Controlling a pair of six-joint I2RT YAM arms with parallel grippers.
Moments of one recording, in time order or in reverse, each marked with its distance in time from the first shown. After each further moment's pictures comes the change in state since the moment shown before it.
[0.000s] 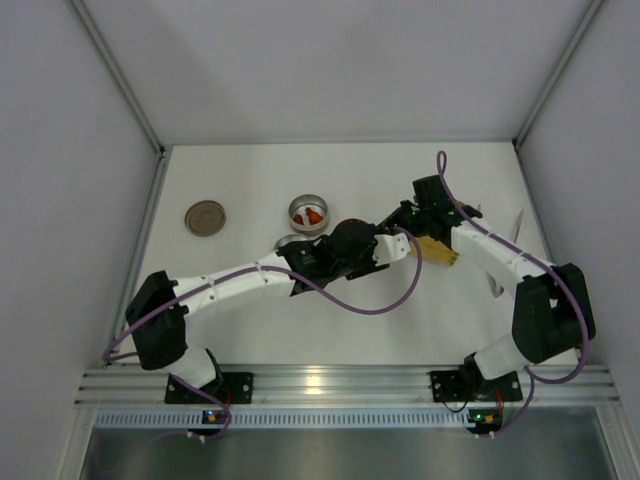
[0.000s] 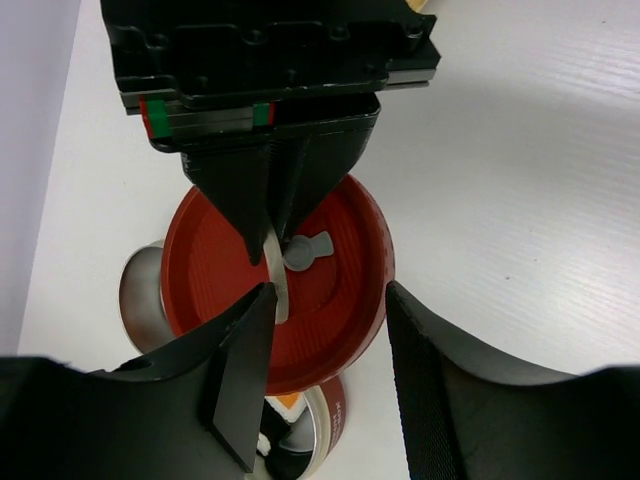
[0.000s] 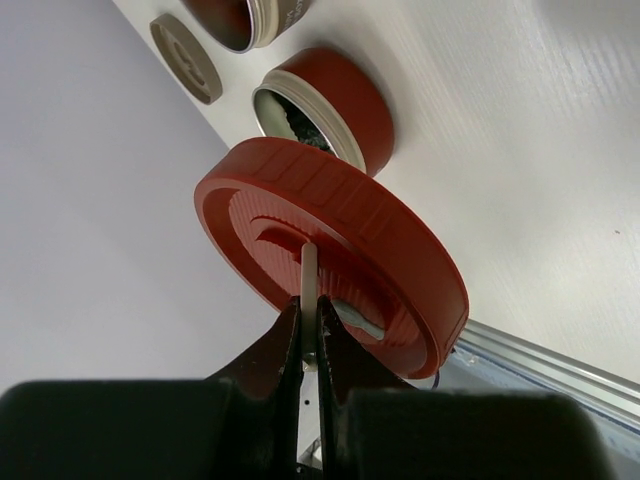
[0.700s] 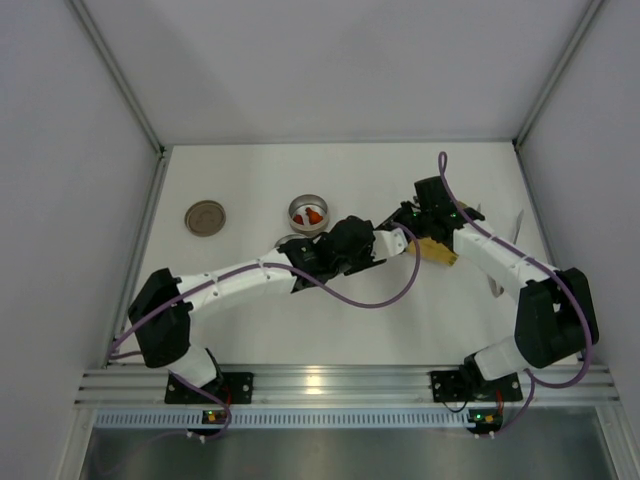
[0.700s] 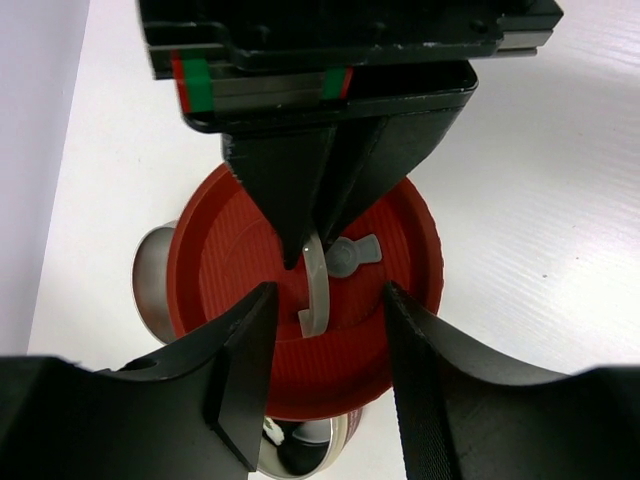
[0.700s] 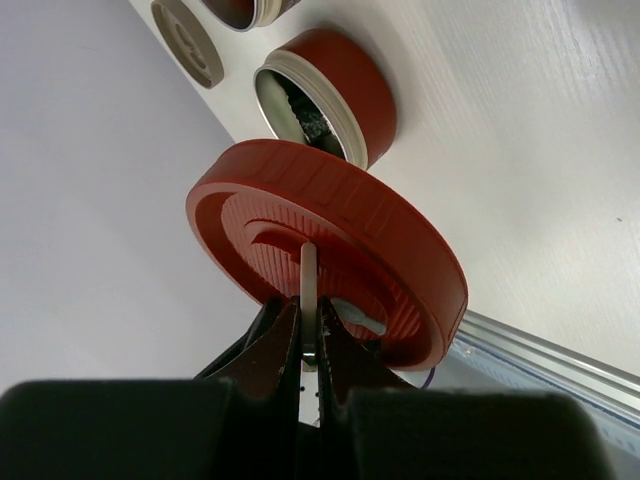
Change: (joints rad) left arm 0.024 0.027 0.000 0.007 -0.051 0.011; right arm 0.000 -0.029 -0.023 0.006 -0.020 -0.011
